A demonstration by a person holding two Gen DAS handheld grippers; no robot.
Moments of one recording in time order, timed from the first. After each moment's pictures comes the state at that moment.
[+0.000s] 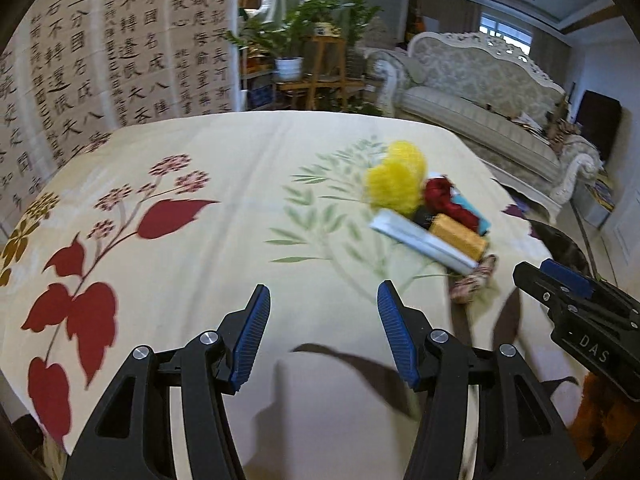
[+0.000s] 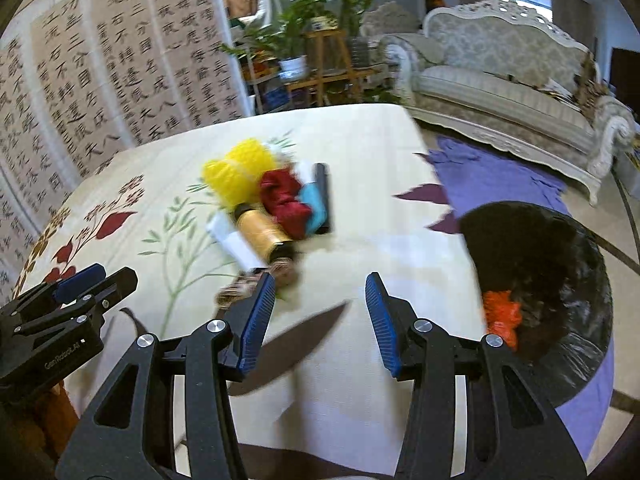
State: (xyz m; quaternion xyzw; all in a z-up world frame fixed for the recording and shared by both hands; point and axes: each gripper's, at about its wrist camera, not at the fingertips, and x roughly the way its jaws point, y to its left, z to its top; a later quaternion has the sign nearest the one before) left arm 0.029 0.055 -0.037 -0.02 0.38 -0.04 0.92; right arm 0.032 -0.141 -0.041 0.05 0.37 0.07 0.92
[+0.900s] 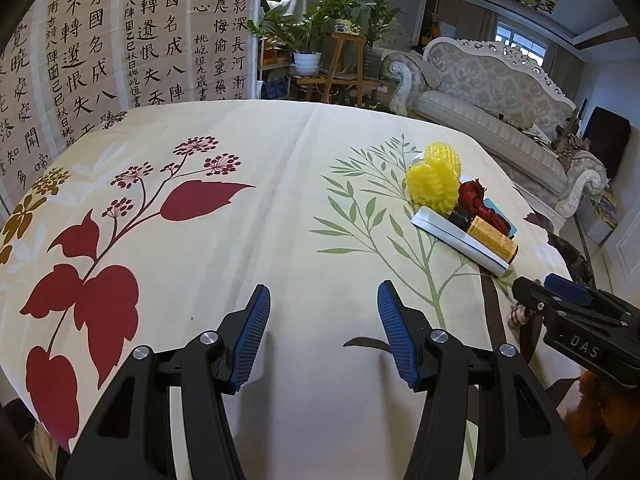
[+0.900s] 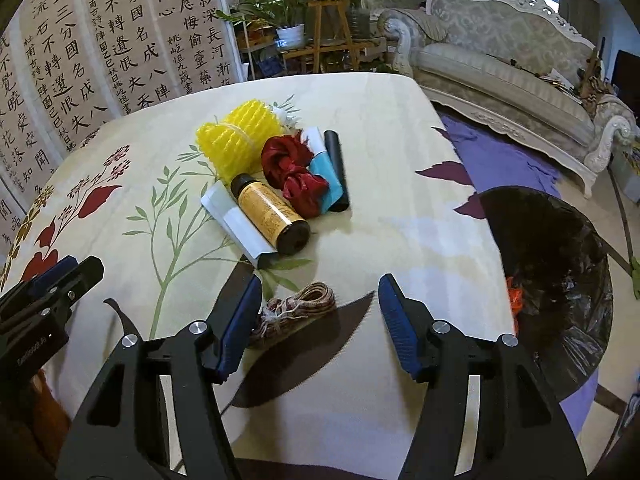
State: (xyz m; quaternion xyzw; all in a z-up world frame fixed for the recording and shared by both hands) left arm 0.030 0.083 -0.043 -0.04 0.39 -0.03 0.92; right arm 0.048 -0.126 -0.055 0.03 0.42 0.05 0.90
